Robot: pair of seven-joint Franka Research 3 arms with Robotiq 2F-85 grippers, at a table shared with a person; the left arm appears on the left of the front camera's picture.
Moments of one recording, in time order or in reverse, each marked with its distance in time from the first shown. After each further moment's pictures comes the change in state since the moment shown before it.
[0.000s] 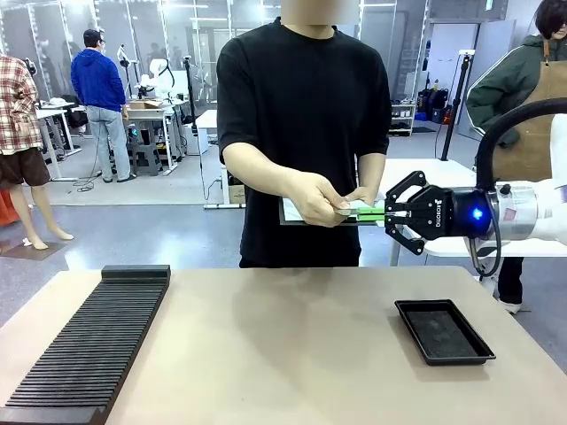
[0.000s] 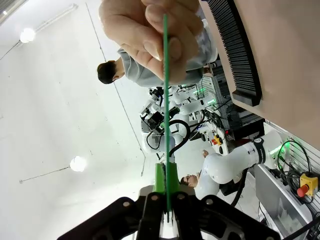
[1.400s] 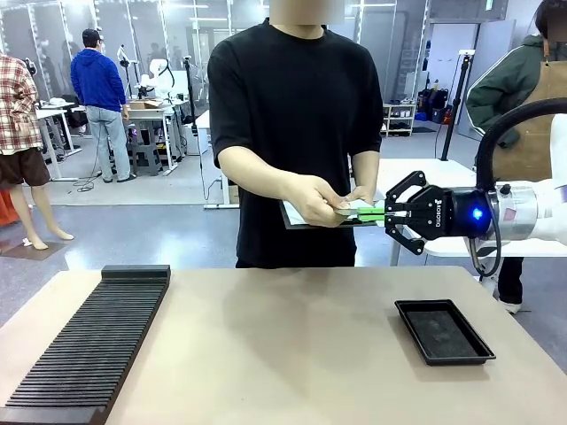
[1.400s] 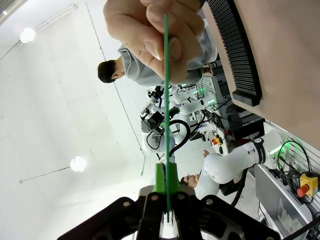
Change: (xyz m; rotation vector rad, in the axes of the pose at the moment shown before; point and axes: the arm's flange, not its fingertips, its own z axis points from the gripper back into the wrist) left arm 0.000 0.000 0.000 0.000 0.000 0.000; right arm 0.000 0.000 0.000 0.000 0.000 0.000
